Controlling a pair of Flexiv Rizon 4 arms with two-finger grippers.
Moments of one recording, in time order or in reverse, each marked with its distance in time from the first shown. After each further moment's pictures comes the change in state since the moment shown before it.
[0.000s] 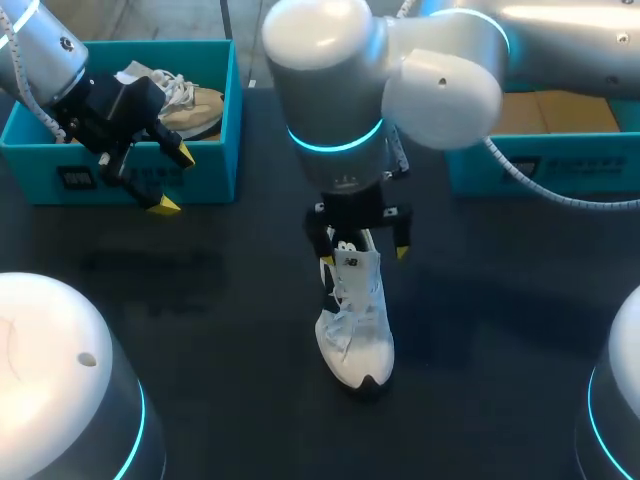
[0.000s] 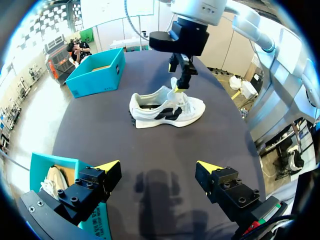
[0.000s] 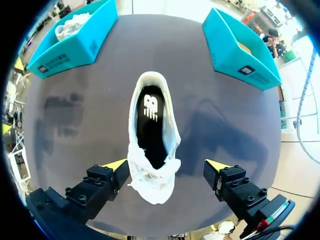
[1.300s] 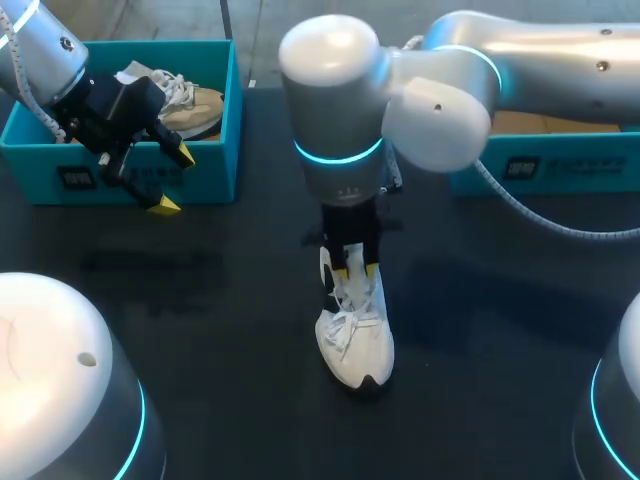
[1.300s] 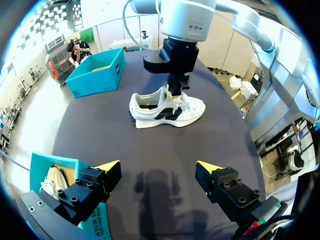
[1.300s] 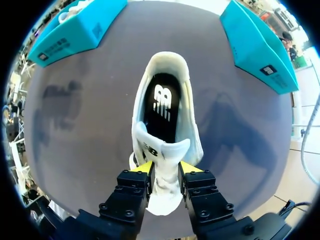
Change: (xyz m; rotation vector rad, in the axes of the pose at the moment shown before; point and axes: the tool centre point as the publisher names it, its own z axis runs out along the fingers) left arm 0.000 0.000 0.000 0.000 0.000 0.000; right arm 0.019 0.009 0.051 0.074 0.065 -0.086
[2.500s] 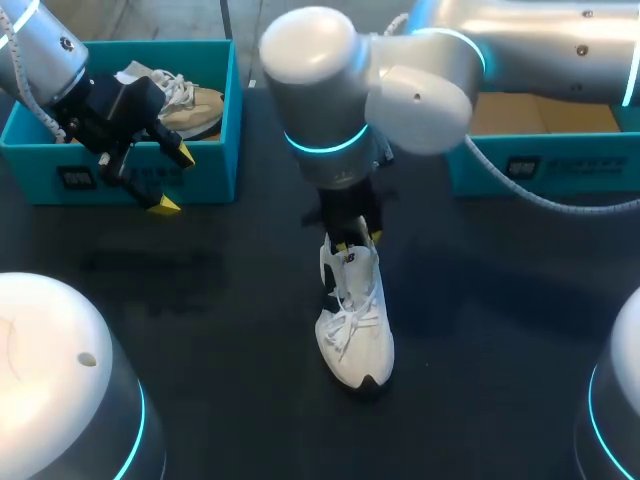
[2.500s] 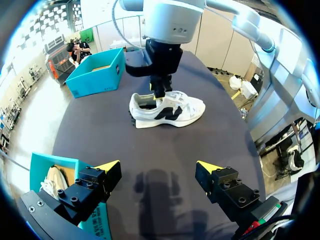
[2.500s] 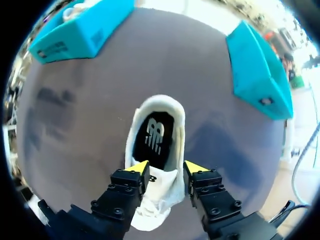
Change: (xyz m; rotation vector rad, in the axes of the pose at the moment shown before) left arm 0.000 0.000 0.000 0.000 0.000 0.000; right arm -0.014 0.052 -0.008 -0.116 -0.094 -0.148
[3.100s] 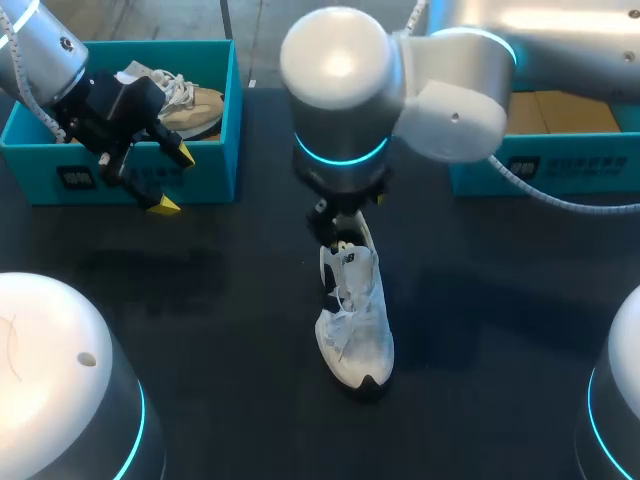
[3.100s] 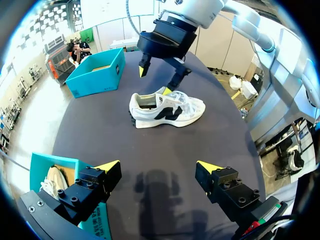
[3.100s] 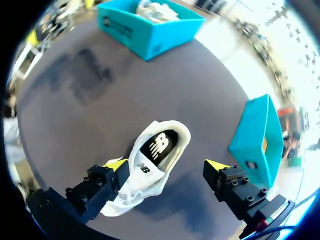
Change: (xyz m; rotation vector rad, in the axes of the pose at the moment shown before) left arm 0.000 0.000 0.000 0.000 0.000 0.000; right arm -0.006 0.011 -0.038 -0.217 -0.015 -0.542
